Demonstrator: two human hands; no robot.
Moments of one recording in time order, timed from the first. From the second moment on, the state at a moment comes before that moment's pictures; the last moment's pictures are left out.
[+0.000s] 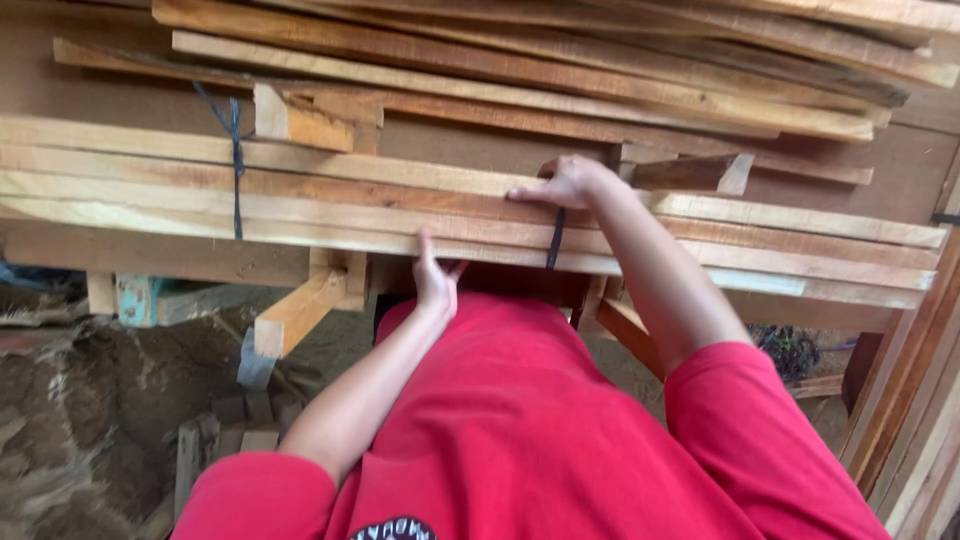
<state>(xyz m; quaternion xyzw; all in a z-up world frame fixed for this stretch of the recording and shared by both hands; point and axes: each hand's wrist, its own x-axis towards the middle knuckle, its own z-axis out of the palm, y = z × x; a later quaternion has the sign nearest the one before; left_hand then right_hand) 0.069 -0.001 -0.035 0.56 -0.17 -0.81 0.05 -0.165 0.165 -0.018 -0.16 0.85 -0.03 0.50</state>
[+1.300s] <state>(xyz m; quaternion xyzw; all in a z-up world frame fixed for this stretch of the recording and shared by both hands) 0.085 -0.048 -0.122 0.55 -0.24 -0.80 0.07 -0.170 0.145 -0.026 -0.16 0.81 -0.12 0.55</state>
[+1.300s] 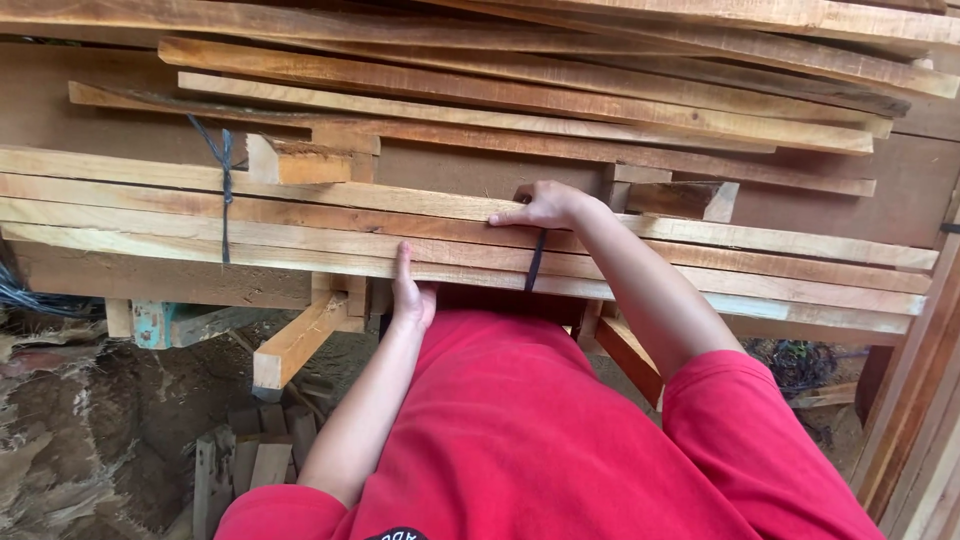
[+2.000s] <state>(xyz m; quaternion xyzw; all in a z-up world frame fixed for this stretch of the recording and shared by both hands) 0.091 -0.043 -0.137 0.51 -0.20 -0.83 0.04 -0.160 0.150 0.004 -0.17 0.81 -0.14 0.55</state>
